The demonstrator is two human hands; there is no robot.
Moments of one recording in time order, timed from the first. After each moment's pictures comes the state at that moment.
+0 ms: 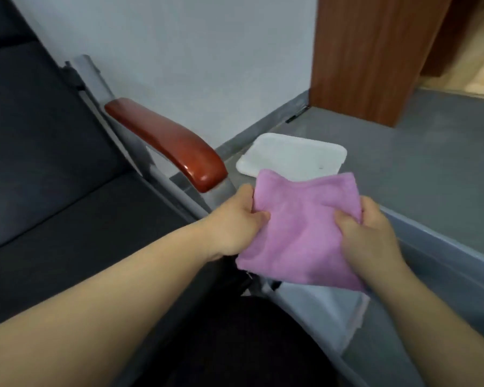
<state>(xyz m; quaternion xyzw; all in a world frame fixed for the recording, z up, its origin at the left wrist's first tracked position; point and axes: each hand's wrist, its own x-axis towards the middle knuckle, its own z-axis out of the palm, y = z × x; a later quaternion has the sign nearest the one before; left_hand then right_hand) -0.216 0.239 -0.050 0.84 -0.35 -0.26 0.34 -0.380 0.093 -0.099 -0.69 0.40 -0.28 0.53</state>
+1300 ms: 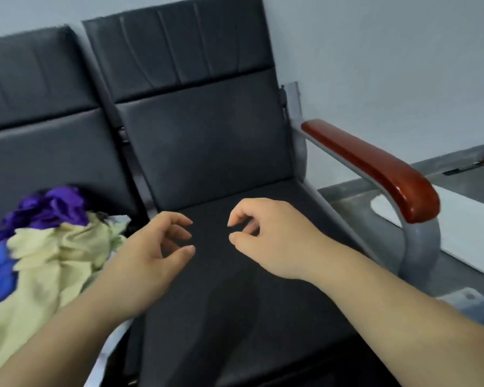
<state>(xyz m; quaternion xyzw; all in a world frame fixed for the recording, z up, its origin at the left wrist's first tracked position) -0.231 0.601 0.031 0.93 -0.11 0.04 0.35 -0.235 0.372 0.028 -0.90 -0.13 -0.03 0.41</state>
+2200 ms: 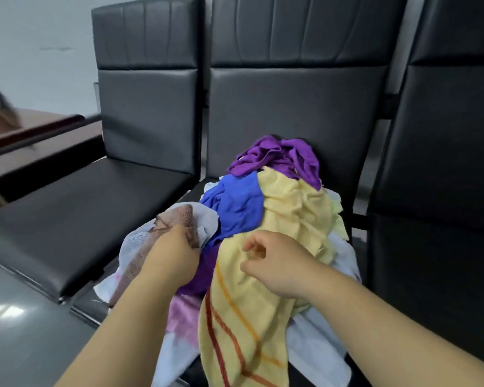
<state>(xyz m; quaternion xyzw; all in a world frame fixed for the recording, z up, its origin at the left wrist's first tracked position) -0.262 1.002 -0.060 0.90 0.38 0.04 0.19 -0.177 0.808 -0.045 -0.86 -0.33 0.20 0.33</state>
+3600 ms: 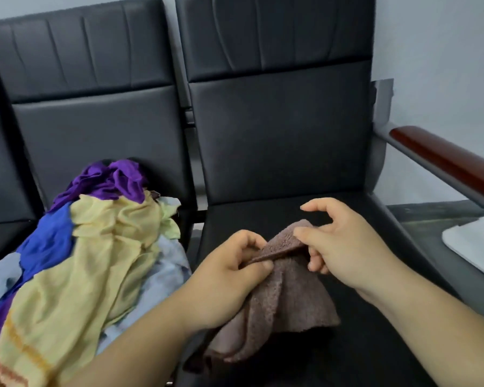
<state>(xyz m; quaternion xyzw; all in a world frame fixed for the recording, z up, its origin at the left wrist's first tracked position) -0.200 0.628 -0.026 0.79 -0.13 -0.06 0.60 -0.171 0.423 0.001 -0.82 -0.04 0.04 0.58</state>
